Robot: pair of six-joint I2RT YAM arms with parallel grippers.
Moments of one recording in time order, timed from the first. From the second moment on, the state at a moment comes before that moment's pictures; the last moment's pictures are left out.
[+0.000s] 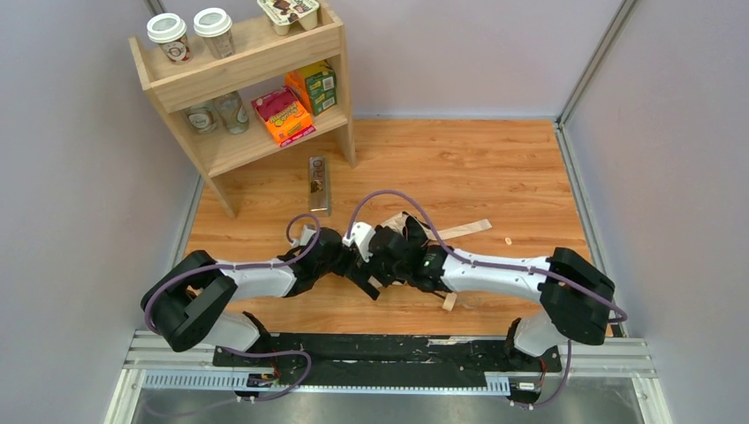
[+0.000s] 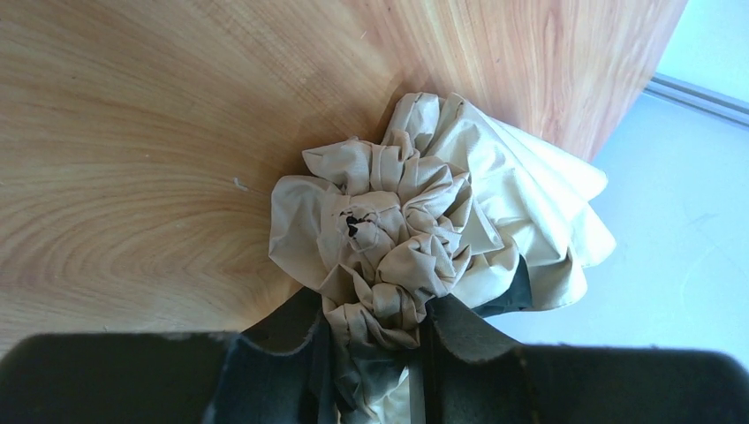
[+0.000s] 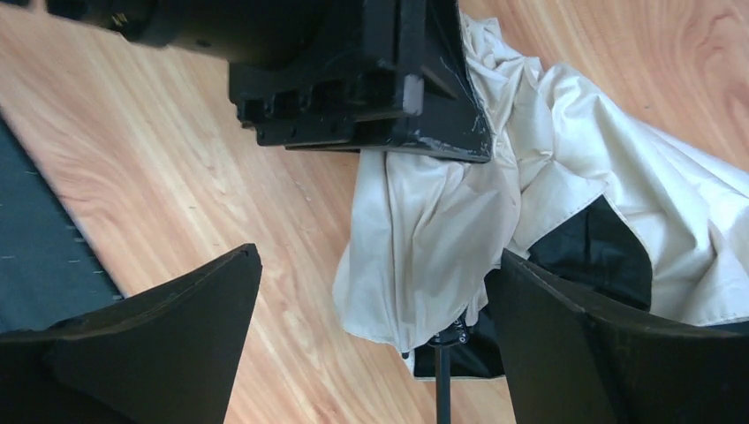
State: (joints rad) left arm -0.75 1.40 0.40 0.28 -0.15 -1.68; right arm 1.08 1.50 0.90 -0.15 0.02 0.04
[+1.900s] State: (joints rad) left arm -0.71 1.36 0.39 0.28 -0.21 -1.46; right arm 0.65 1.88 0.88 0.30 -0.84 0.13
